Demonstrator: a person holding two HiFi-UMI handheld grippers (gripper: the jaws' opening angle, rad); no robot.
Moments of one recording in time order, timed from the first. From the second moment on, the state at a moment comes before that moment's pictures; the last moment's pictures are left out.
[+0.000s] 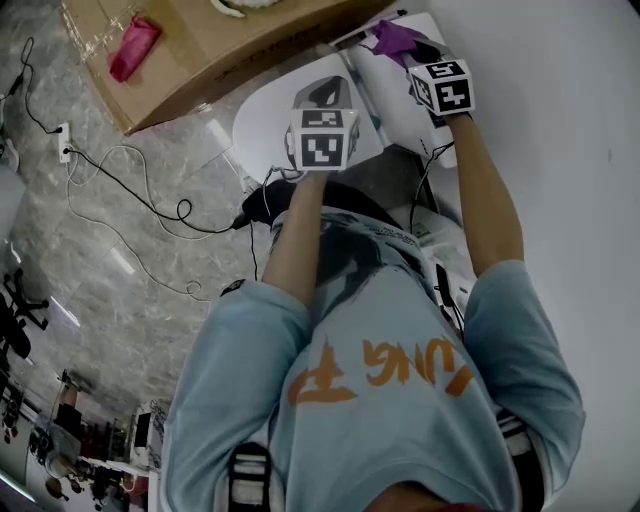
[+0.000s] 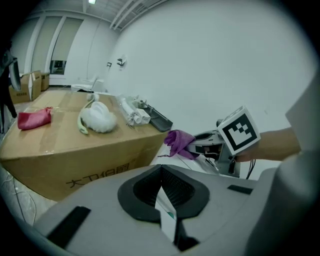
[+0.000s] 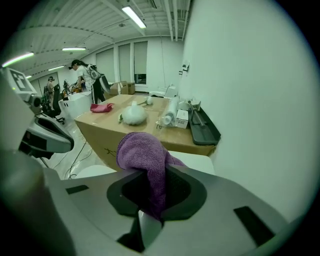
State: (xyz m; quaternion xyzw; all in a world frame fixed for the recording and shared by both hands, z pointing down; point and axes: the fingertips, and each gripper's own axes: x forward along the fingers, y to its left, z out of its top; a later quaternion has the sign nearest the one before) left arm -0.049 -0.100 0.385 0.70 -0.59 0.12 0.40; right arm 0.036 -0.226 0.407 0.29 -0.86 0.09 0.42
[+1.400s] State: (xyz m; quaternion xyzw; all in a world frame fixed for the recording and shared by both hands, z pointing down) left arm -0.004 -0.106 0.375 0.72 -0.56 0.14 0.39; right arm 0.110 -0.131 0.402 0.26 -0.88 0.12 0.38
